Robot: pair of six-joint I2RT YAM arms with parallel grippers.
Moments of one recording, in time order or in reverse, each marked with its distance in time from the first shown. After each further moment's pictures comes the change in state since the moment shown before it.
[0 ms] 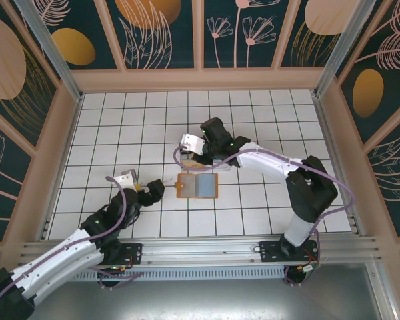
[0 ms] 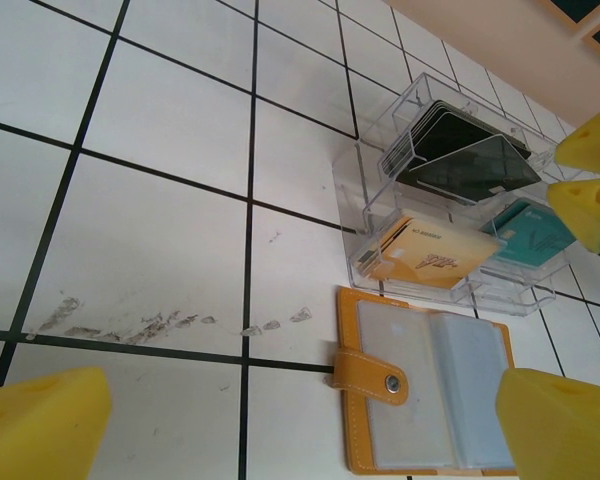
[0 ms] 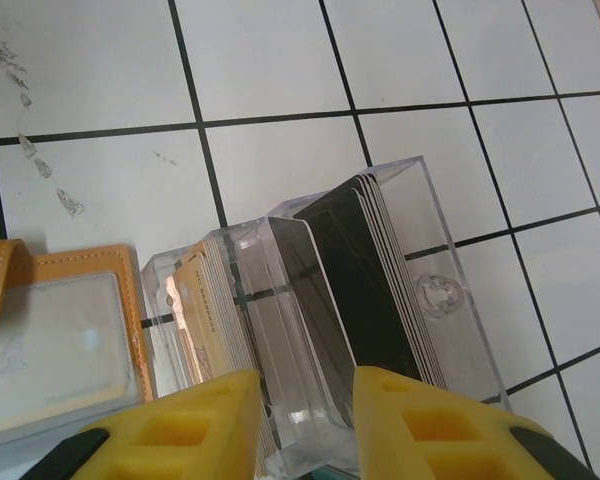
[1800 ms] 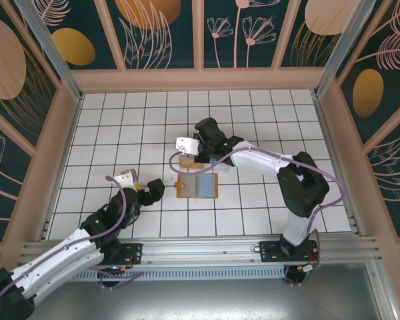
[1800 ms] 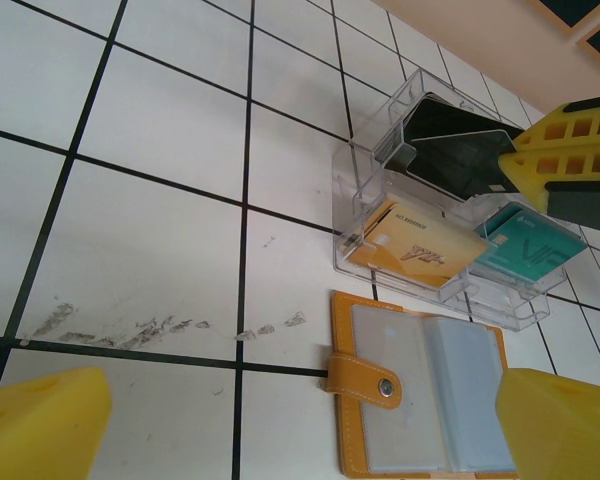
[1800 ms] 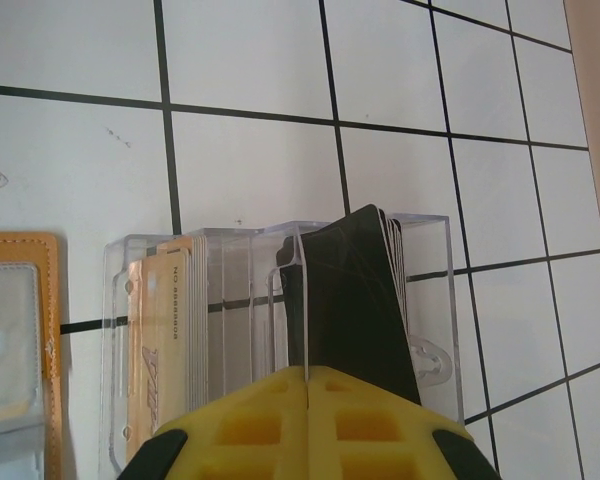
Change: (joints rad) left arm 0.000 0.002 0.006 0.004 0.000 0.000; right arm 0.018 0.069 0.040 0.051 0.071 -0.183
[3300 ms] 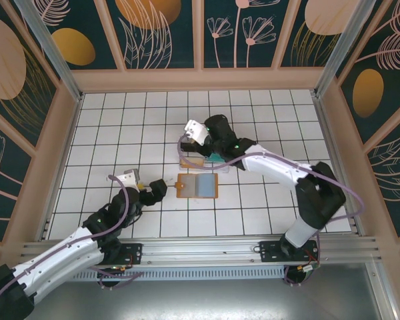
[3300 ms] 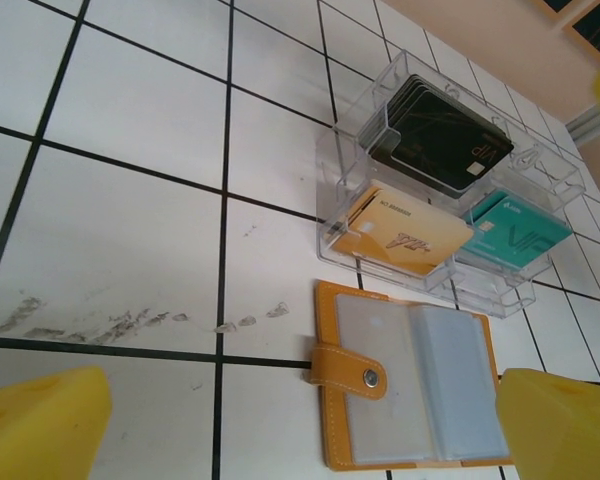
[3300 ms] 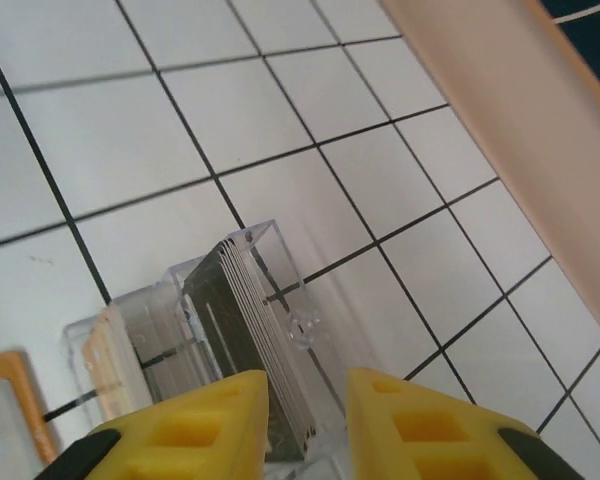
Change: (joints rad) left arm 0.000 0.049 -0.009 0.060 0.049 -0.001; right arm -0.014 -0.185 -0.109 0.126 0.093 0.418
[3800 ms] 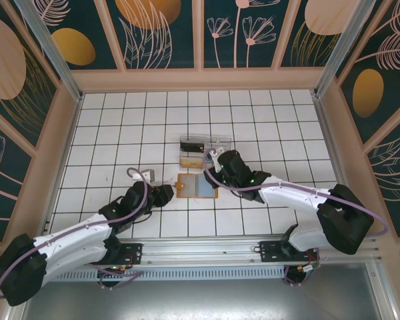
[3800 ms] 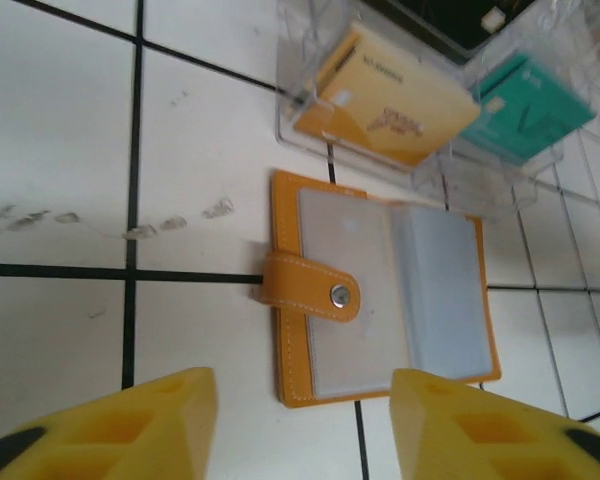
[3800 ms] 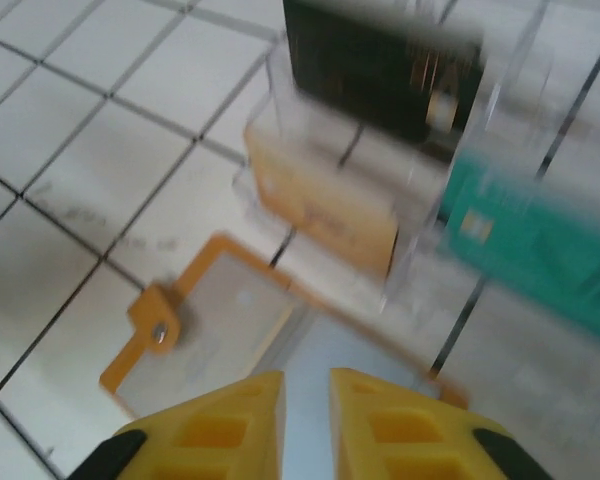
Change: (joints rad) left arm 0.000 0.347 0.026 0.192 0.221 -0.069; right arm 0.106 -0.249 -0.467 0.101 0.002 0.769
